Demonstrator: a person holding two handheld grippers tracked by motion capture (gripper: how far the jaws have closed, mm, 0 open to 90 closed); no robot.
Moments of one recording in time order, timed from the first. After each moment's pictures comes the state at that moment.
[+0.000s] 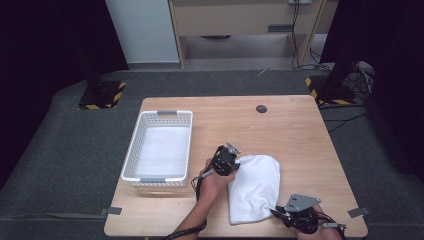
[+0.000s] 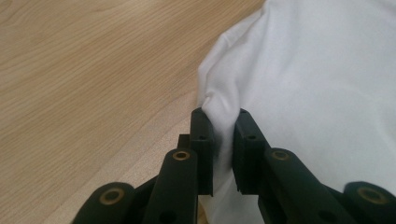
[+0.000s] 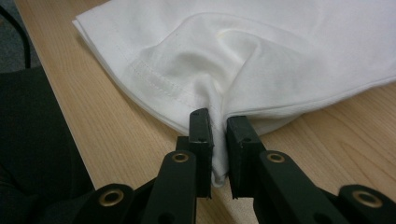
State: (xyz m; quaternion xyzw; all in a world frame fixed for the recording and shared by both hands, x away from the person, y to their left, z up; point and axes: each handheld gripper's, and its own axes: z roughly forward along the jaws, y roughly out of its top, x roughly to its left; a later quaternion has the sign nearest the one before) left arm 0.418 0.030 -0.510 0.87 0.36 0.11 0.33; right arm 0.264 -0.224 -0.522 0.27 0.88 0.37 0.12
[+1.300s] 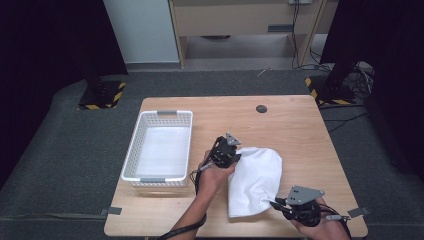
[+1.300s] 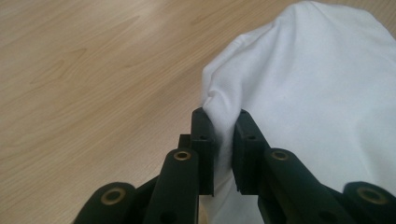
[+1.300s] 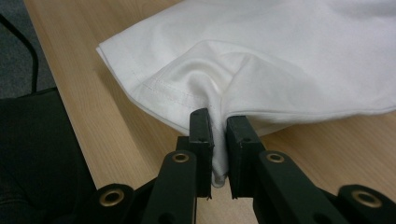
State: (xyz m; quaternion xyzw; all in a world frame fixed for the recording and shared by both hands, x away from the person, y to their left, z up) left arm 0.422 0.031 -0.466 0.86 0.35 0.13 0.35; right arm 0.270 -0.218 -0.481 0.25 0.88 0.38 0.14
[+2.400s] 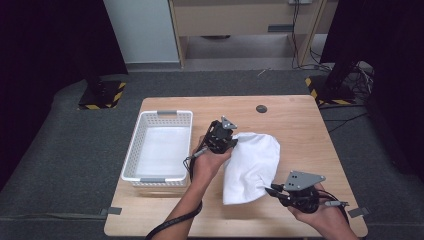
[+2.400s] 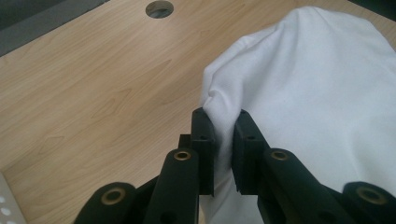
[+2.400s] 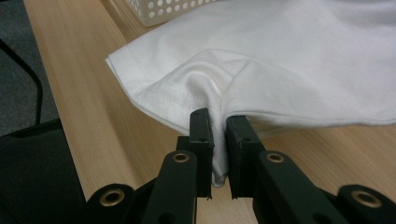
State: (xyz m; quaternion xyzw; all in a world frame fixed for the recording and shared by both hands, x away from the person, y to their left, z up) left arm 0.433 0.044 -0.410 0.85 0.35 0.16 0.36; right arm 0.288 -0.204 -0.435 0.23 0.87 0.41 0.15
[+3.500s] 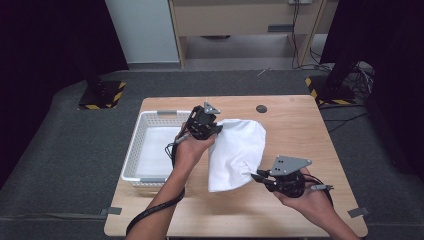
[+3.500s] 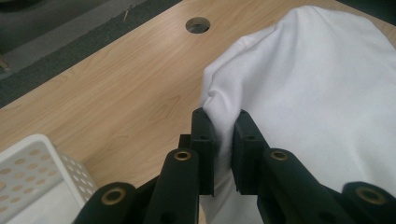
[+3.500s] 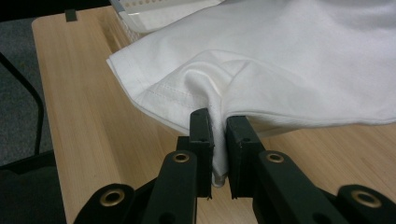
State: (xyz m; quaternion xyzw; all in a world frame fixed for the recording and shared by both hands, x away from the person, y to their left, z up) left arm 0.450 0.089 -0.369 0.84 0.35 0.18 0.36; right arm 0.313 -0.170 -0.406 0.21 0.86 0.44 0.16
